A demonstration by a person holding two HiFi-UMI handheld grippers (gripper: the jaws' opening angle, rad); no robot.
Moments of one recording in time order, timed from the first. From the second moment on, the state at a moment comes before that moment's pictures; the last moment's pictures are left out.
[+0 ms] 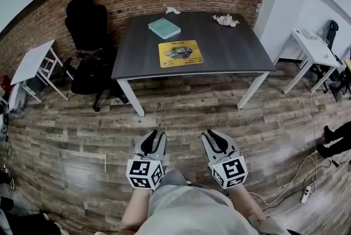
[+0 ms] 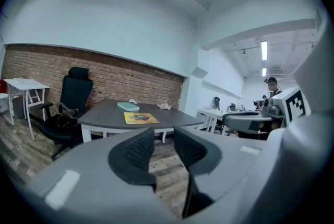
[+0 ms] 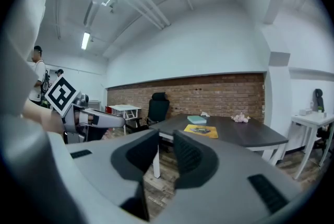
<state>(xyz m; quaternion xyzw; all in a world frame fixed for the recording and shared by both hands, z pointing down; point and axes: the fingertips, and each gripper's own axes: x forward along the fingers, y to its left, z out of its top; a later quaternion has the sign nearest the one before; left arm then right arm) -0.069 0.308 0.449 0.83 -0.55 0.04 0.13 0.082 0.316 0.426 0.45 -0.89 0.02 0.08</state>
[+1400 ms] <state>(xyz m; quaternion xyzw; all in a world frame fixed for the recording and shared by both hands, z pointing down) -0.083 0.024 0.452 0.85 -0.51 0.05 0.13 0.059 0.026 0.437 0.46 -0.88 0.03 0.09</state>
